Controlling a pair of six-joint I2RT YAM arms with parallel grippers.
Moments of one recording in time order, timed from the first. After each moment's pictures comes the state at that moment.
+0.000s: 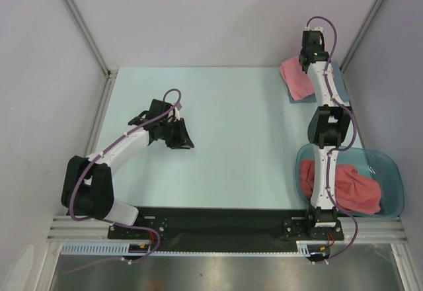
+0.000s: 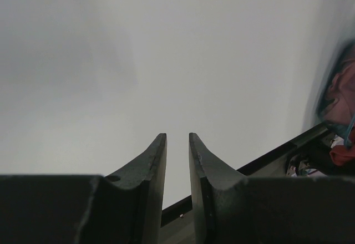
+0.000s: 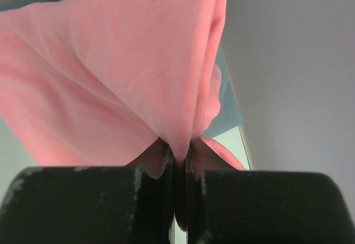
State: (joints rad) left arm -0.33 1.45 0.97 -0.53 0.38 -0.50; right arm 0.01 2.45 2.47 -0.65 0.56 -0.16
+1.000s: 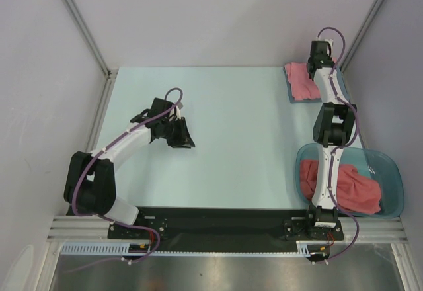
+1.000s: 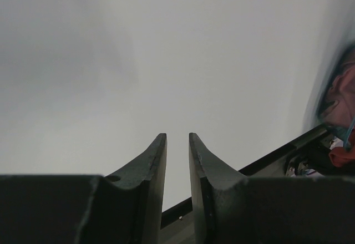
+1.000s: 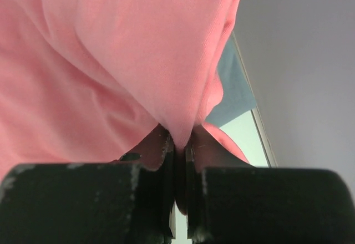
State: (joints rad) left arm -0.33 1.49 1.00 -0.53 0.38 -0.50; right arm -0.07 2.48 2.34 -0.54 0.54 -0.10
